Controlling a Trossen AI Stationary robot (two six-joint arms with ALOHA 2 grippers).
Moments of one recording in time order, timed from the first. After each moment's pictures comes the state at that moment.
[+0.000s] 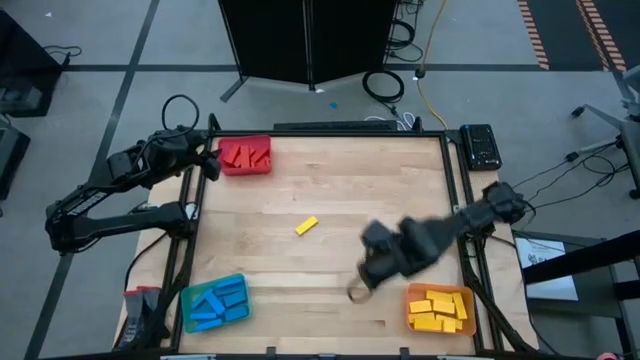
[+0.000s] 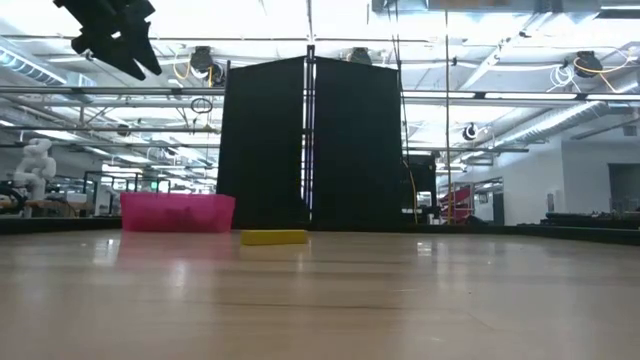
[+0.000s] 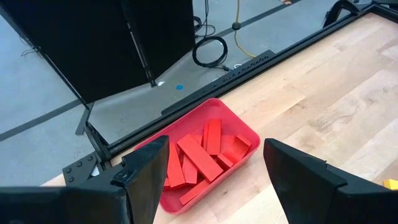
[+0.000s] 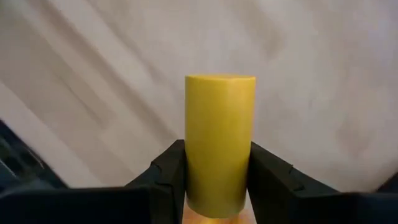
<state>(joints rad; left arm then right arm) 0.51 0.65 0.96 -0.95 -0.39 -0.23 0.45 1.83 1.94 -1.57 0.24 1.21</state>
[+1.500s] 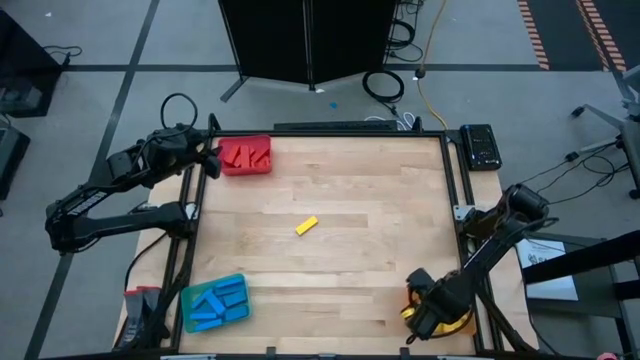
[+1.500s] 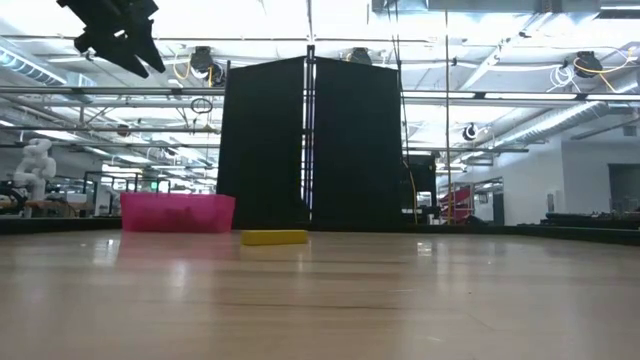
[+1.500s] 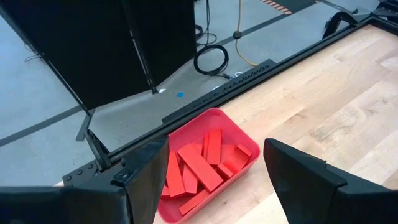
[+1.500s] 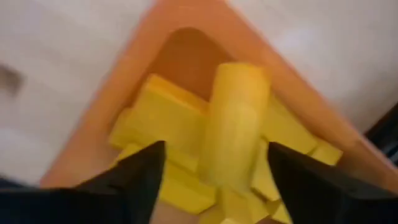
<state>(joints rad) 0.51 0.65 0.96 -0.91 -0.41 -0.22 0.86 1.70 1.14 -1.05 -0.13 1.88</state>
